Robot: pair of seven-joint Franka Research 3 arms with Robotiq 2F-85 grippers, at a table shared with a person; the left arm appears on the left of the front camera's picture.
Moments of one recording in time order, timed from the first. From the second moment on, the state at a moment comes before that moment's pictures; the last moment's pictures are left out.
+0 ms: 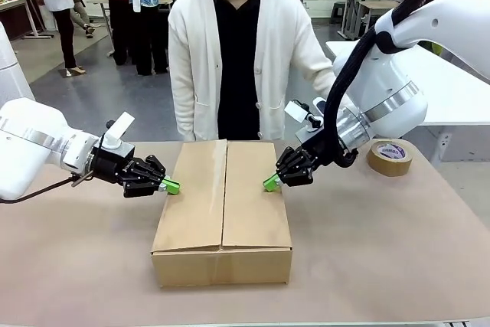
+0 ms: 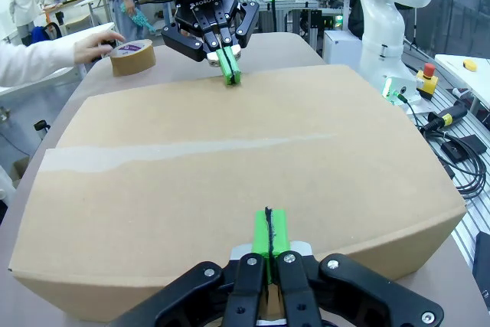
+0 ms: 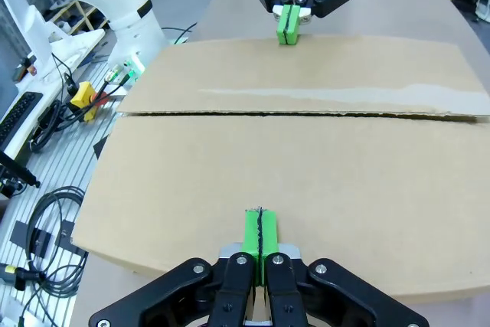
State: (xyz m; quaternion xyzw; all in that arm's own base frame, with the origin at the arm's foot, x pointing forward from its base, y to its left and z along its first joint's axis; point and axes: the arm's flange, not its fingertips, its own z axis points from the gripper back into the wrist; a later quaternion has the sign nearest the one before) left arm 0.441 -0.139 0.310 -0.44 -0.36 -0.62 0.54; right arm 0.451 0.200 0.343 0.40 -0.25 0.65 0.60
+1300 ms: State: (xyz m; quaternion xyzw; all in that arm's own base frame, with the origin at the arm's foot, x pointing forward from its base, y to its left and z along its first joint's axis) left arm 0.441 -0.139 0.310 -0.44 -0.36 -0.62 0.54; right arm 0.451 0.200 0.343 0.40 -0.25 0.65 0.60
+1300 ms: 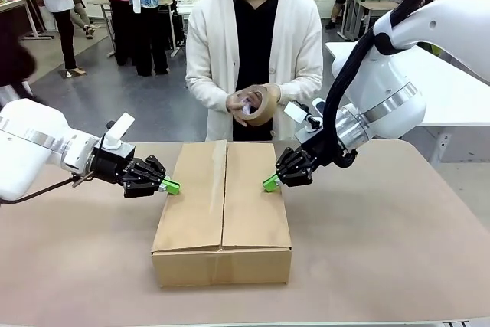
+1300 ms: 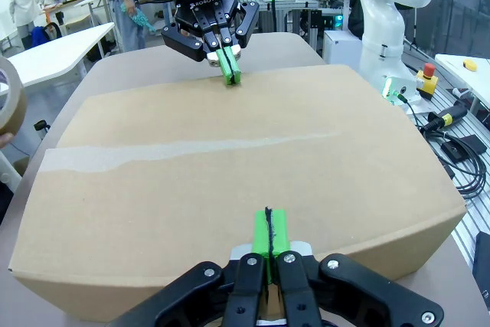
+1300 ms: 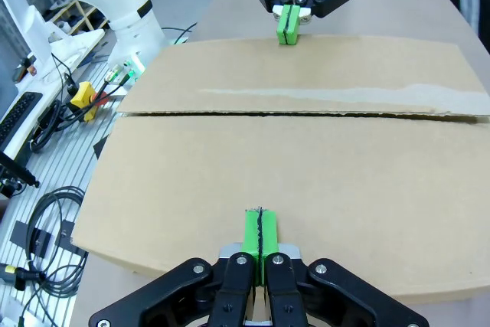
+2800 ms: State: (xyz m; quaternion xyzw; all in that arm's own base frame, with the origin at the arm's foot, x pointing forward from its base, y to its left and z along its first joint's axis) left arm 0.441 -0.139 0.310 -0.44 -0.36 -0.62 0.54; right arm 0.451 0.200 0.343 0.40 -0.25 0.65 0.60
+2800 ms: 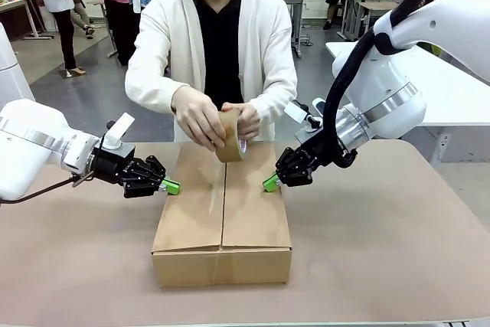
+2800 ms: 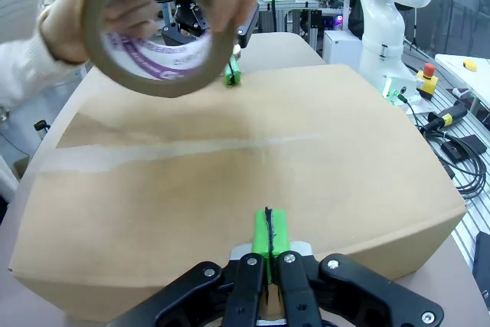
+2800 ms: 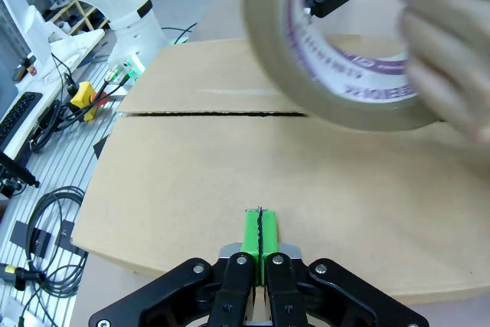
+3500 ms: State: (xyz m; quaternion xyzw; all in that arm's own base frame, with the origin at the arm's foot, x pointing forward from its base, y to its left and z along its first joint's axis) left arm 0.441 -0.139 0.310 -0.44 -0.36 -0.62 0.54; right arm 0.451 0.200 0.343 0.40 -0.25 0.65 0.60
